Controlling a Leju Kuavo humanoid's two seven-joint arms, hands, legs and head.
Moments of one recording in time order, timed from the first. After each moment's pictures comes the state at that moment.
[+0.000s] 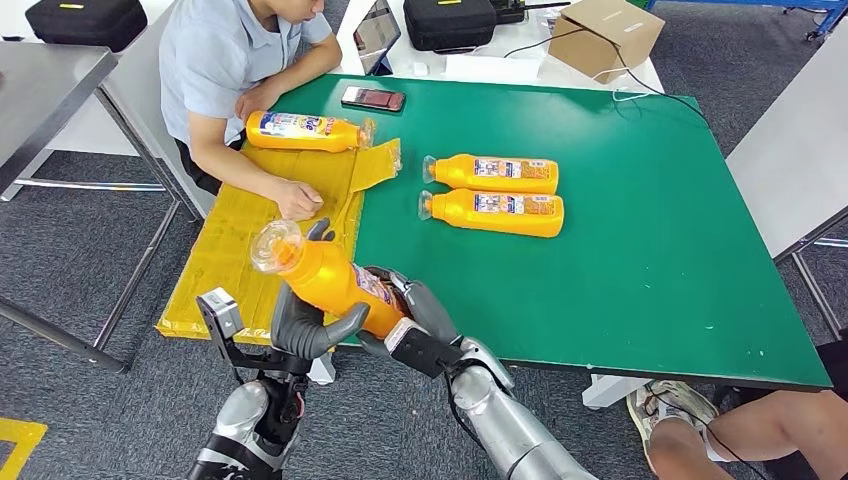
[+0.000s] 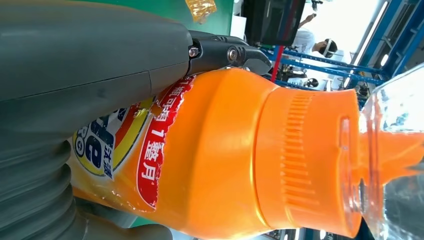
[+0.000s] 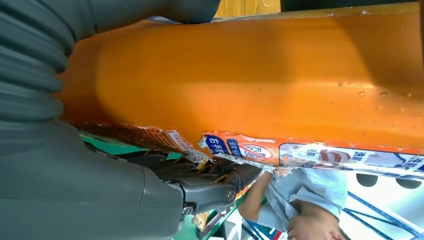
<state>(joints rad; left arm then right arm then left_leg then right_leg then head) -0.14 -0.20 -0.29 -1.35 0.25 -0.16 -0.44 -0.42 0.29 0.51 -0.76 0.35 -0.10 -0.61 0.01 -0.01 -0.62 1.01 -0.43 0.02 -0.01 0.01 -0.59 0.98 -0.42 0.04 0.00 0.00</state>
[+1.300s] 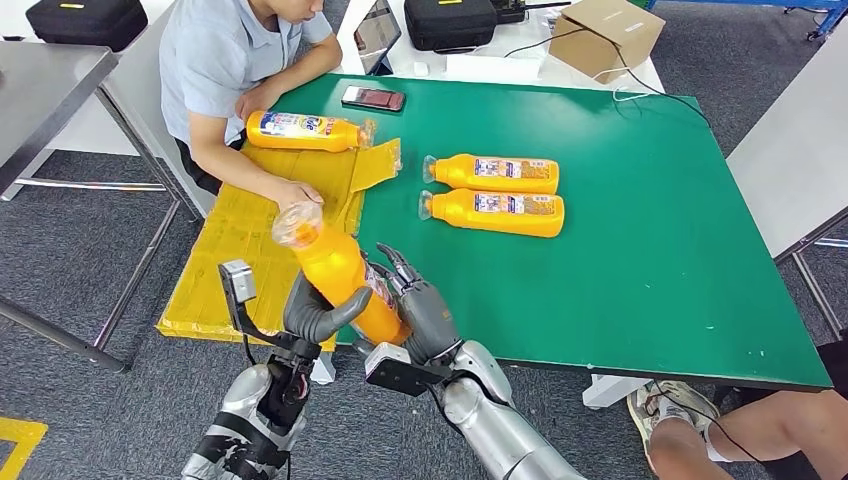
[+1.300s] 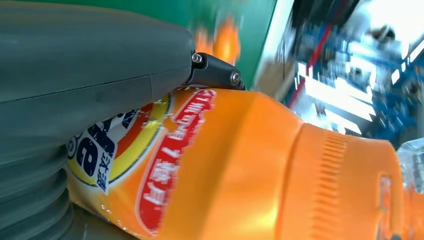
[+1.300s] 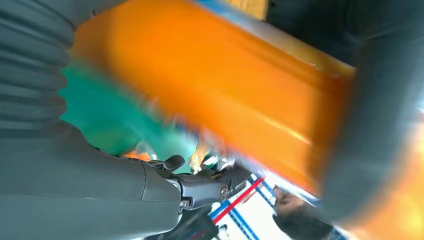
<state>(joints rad) -0.24 -0.19 -0.27 -1.20 0.34 -0.09 -0.31 -0.41 0.29 0.57 -0.75 0.51 -0.43 -0.63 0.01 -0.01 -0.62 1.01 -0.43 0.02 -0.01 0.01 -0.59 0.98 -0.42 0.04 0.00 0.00</state>
